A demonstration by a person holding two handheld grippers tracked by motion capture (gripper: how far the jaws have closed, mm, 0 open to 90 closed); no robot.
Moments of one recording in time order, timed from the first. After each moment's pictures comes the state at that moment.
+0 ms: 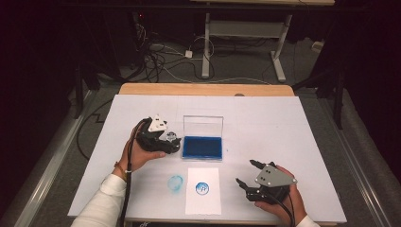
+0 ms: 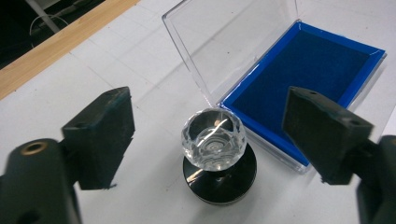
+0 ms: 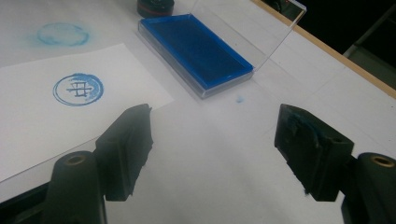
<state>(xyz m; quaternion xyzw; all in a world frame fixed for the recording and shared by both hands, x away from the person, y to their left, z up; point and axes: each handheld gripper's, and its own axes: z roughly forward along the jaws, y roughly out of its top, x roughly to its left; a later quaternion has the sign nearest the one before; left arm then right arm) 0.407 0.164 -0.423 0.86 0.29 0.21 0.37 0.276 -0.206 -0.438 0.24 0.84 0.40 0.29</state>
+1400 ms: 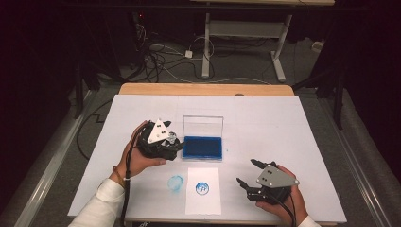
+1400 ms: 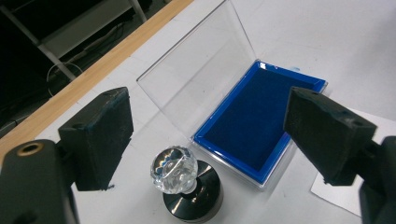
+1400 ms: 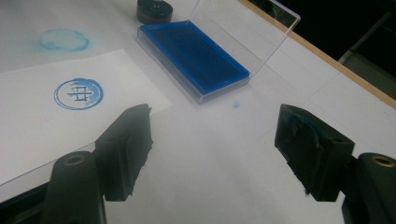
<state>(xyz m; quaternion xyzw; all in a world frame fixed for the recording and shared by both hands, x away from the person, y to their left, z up) 0.368 0.151 -0.398 0.85 0.24 0.25 0.41 0.274 -0.208 -0.434 0.24 0.83 0.41 0.29</state>
